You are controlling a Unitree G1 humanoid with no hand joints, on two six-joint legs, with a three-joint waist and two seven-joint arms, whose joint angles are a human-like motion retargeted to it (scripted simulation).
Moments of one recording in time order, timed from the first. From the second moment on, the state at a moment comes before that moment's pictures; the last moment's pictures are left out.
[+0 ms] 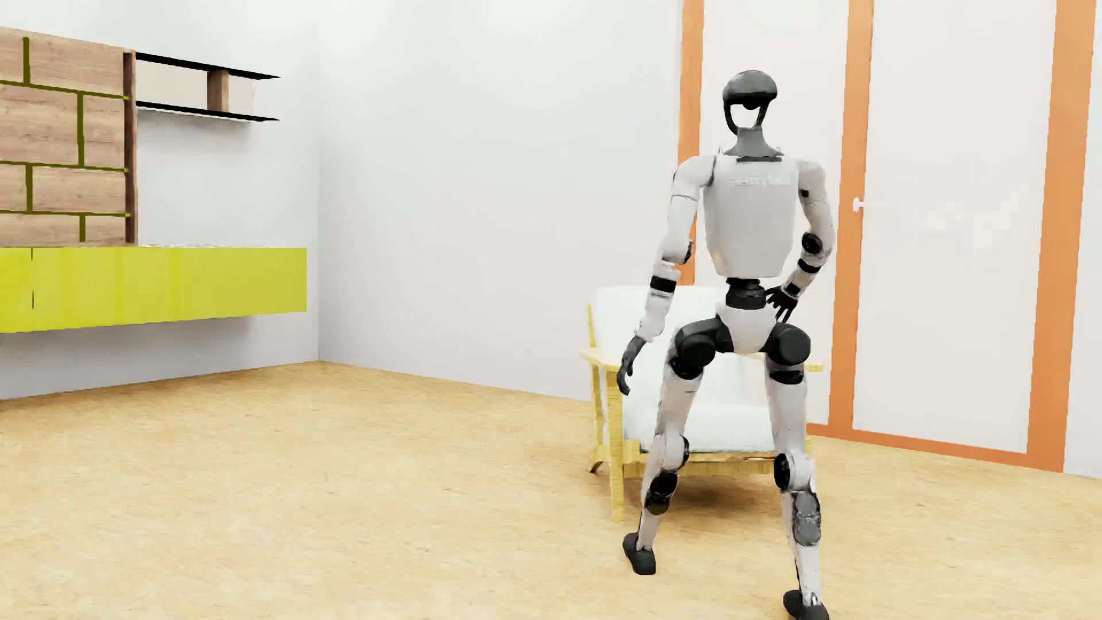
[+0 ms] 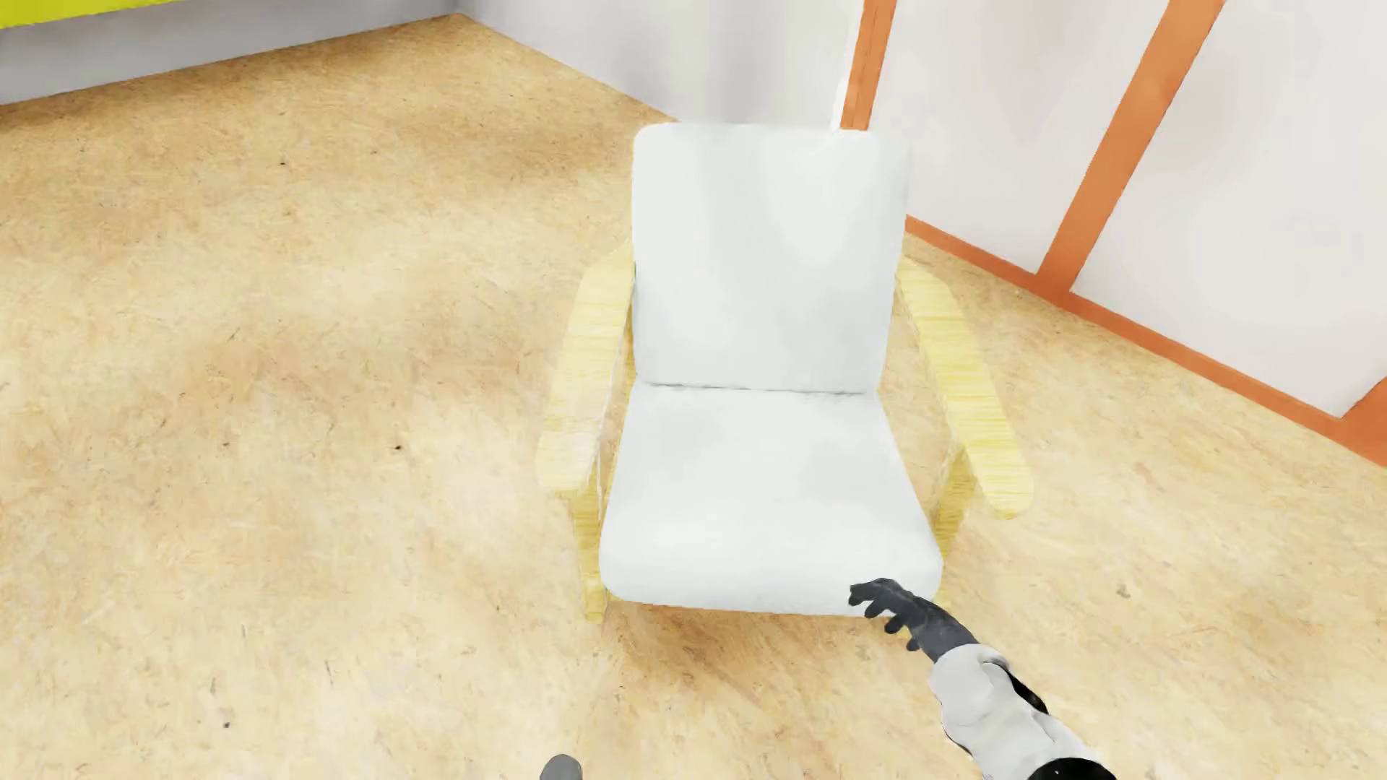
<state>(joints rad) -0.18 0.42 0.06 0.13 0.01 0.00 -0.05 -0.05 0.12 0.05 0.19 0.27 -0.25 0.09 -0.50 0.31 -0.42 -0.14 -0.05 -0.20 0.51 1.25 0.92 0.10 -0.17 0.17 -0.13 0.32 -0.09</state>
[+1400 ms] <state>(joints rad) -0.70 -0.68 0.00 0.19 -0.16 -0.04 -0.10 0.12 0.53 1.24 1.12 -0.09 -0.26 -0.42 -0.56 0.42 -0.40 -0.04 0.07 -0.28 0.47 0.91 0.89 0.27 -0.27 0.06 -0.05 0.35 -0.16</state>
